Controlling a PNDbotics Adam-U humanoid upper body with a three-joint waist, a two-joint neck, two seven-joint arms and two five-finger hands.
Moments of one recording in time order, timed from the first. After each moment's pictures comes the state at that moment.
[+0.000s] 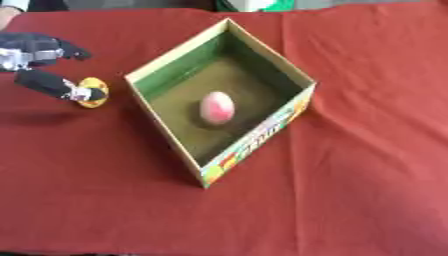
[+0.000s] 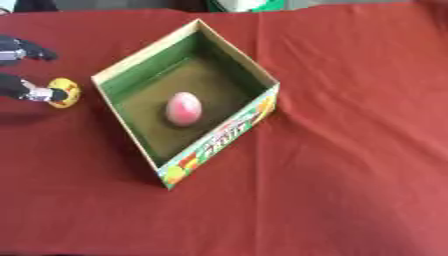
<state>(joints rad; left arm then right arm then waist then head) -0.76 0.80 -0.25 -1.40 -0.79 0.02 -0.79 -0.48 -0.63 0.05 -1.98 -0.11 -0.03 -0.19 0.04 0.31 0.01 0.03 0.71</state>
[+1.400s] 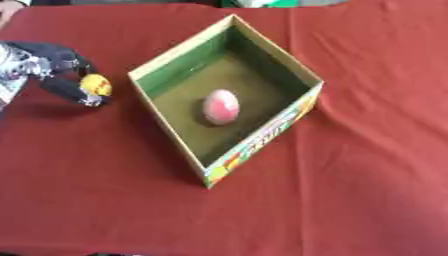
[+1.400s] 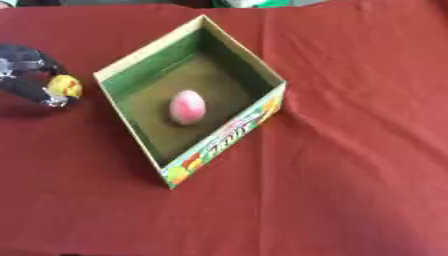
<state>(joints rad) -0.80 0.75 -0.26 -1.27 -0.95 0.00 -0.82 -0.48 -0.60 0.05 -1.98 -0.12 -0.01 -0.17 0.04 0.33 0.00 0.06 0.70</state>
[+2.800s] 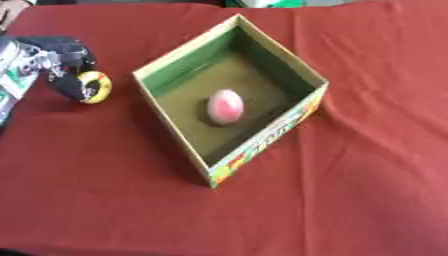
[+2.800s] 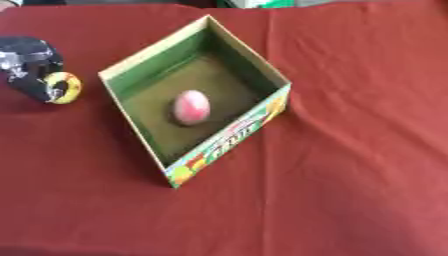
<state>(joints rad) -0.81 0.74 -0.26 -1.29 -0.90 0.08 -0.71 -0.47 -0.58 0.04 -1.98 -0.13 0.01 -0.17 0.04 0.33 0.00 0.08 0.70</state>
